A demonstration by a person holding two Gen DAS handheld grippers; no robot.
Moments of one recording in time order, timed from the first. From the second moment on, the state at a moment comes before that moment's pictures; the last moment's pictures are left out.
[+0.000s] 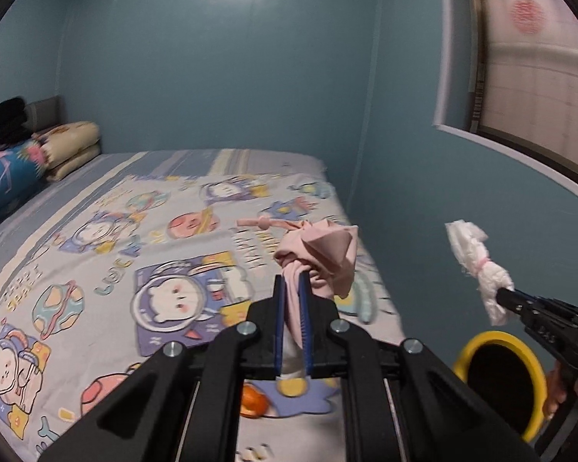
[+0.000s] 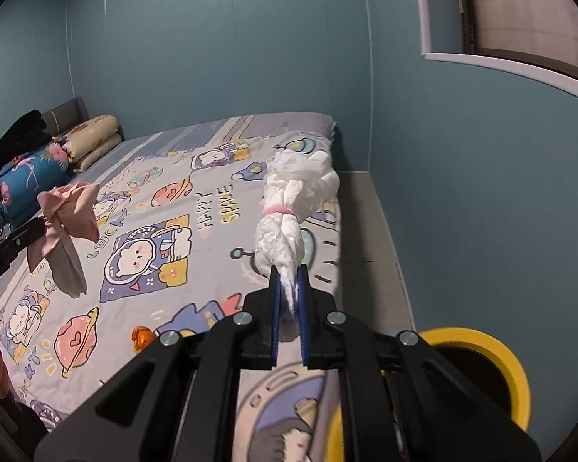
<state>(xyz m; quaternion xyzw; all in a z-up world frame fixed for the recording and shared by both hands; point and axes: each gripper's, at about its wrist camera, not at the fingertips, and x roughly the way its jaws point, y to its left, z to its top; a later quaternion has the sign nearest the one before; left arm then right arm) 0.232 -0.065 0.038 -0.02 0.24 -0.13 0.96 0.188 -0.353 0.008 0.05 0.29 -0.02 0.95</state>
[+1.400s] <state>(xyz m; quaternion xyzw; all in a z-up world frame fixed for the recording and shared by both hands) 0.144 -0.311 0.007 0.09 0.24 -0.31 0.92 0.061 -0.494 -0.069 0.15 0.32 -0.13 0.93</state>
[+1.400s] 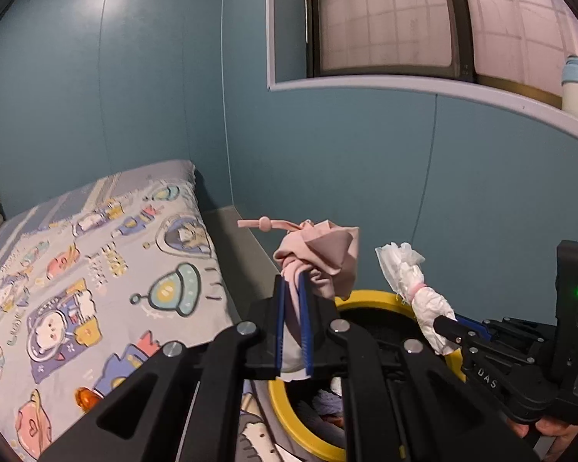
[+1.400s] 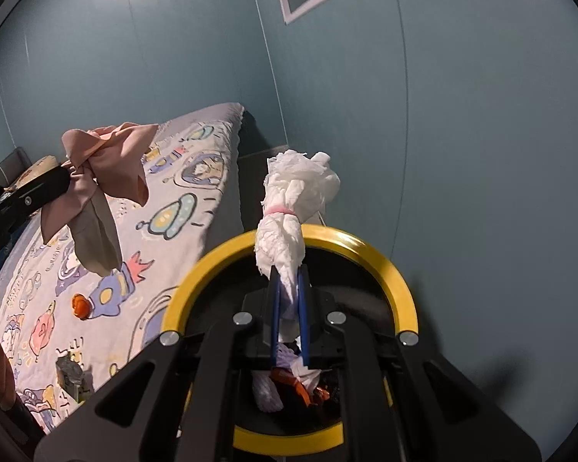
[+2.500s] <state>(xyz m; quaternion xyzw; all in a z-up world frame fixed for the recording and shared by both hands) 0.166 -0.332 -0.040 0.08 0.28 -0.31 0.91 0.069 -0.514 -0.100 0.17 0.36 -0.15 0.91</state>
